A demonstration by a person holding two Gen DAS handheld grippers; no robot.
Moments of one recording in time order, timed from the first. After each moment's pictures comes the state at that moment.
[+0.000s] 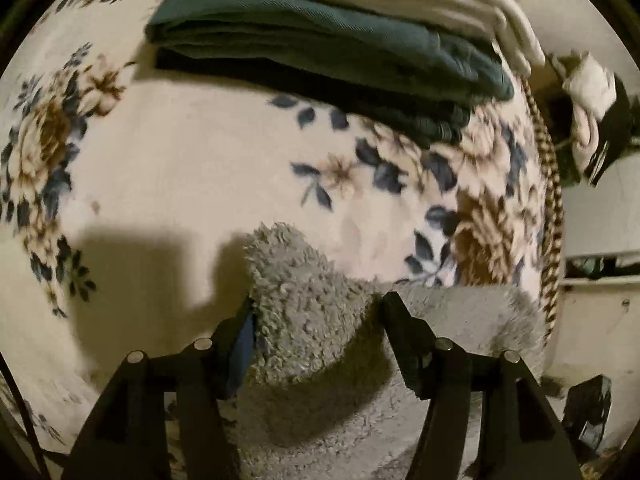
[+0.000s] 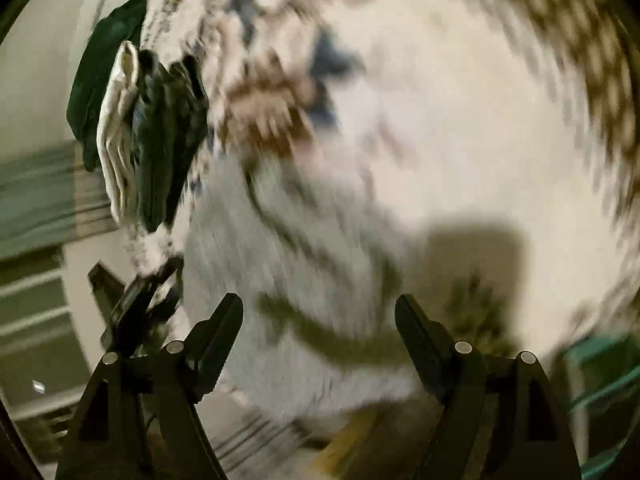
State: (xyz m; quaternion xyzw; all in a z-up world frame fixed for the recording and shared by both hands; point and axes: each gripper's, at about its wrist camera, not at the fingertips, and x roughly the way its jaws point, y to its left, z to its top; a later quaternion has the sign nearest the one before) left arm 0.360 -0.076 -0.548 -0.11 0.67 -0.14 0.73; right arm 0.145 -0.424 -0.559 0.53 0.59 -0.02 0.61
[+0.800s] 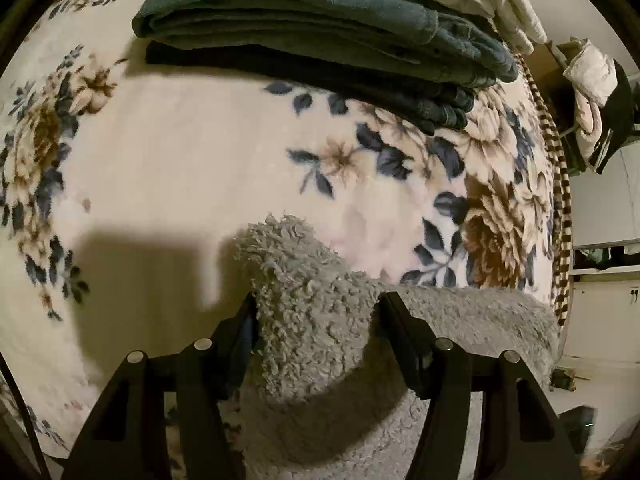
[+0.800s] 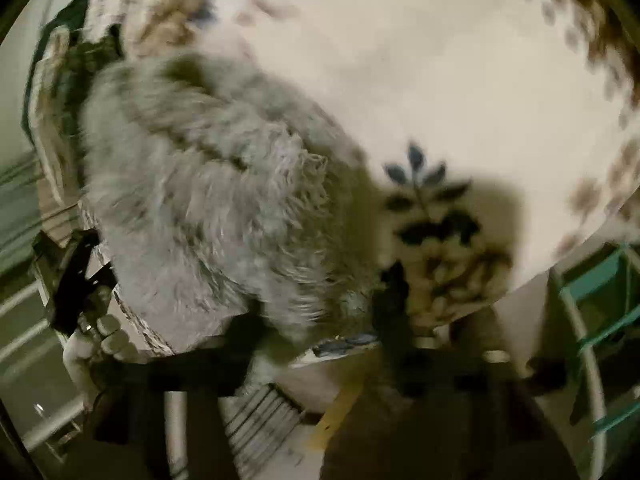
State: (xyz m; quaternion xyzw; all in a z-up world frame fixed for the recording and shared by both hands) left arm 0.354 -0.081 -0.556 -0.09 0.67 -0.14 0.73; right arm 0.098 -0.388 -0.587 0.50 0.64 -0.07 0.58
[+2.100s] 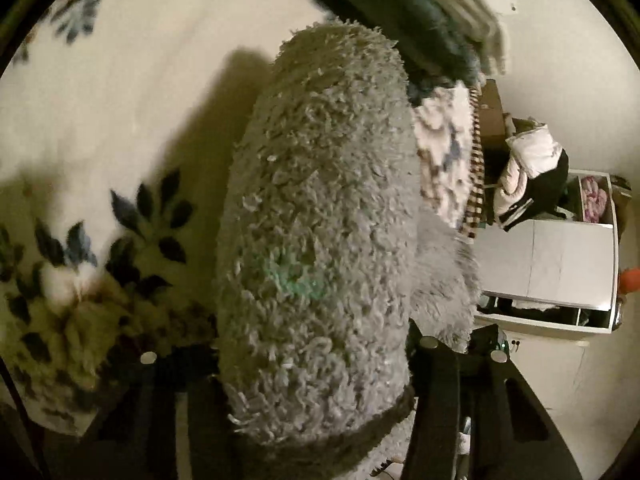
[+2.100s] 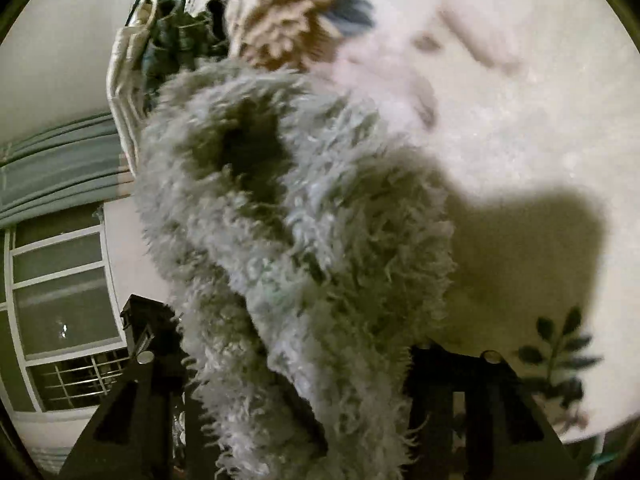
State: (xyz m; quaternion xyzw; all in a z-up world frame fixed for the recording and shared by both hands) left arm 0.252 -0.040 -0.563 -0.34 0.65 -0.21 0.65; right arm 0.183 -0.376 -0.631 0.53 0.56 0.09 0.63
